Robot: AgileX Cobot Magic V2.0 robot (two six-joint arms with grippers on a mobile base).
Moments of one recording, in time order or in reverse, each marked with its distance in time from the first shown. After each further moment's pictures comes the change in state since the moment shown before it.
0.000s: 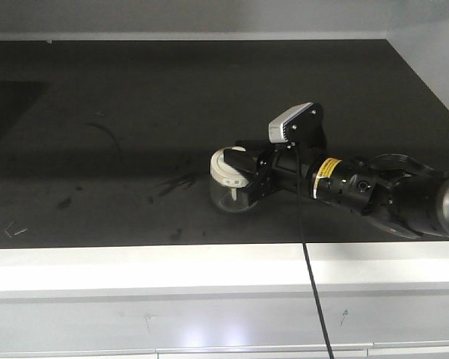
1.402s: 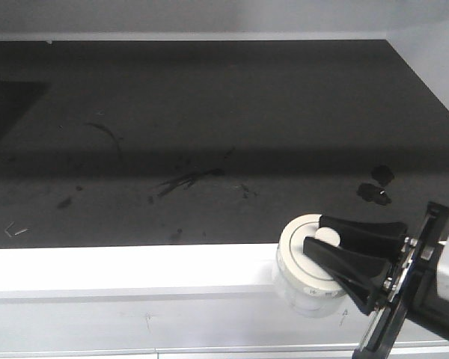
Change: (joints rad) left arm 0.000 0.000 0.000 0.000 0.000 0.000; right arm 0.000 -0.990 0.573 -0.359 0.150 0.380
